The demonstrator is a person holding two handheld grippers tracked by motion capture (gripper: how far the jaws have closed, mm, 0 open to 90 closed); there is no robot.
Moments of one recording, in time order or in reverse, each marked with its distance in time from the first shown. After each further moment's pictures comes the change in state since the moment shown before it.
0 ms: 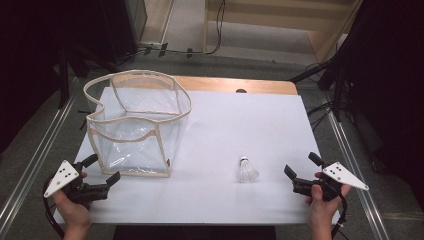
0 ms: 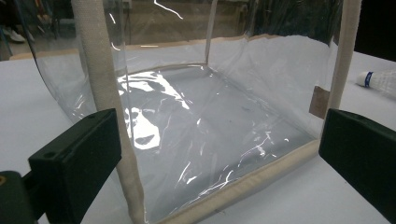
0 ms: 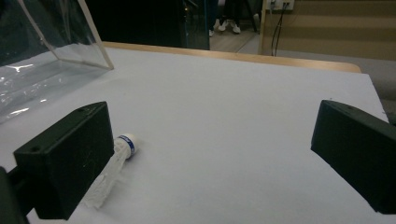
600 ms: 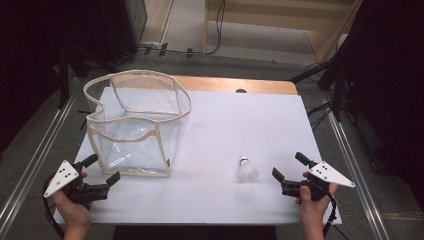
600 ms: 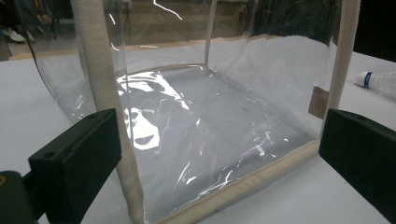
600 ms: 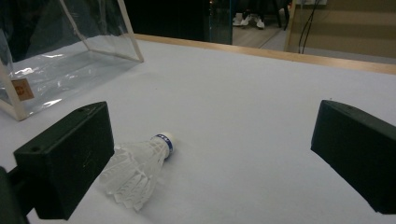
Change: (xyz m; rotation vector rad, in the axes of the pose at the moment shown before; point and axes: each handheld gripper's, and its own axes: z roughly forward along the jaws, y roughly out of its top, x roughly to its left) left arm 0.000 0.000 0.000 0.000 -0.001 0.001; right arm 0.023 0.001 0.014 0.029 0.084 -0.028
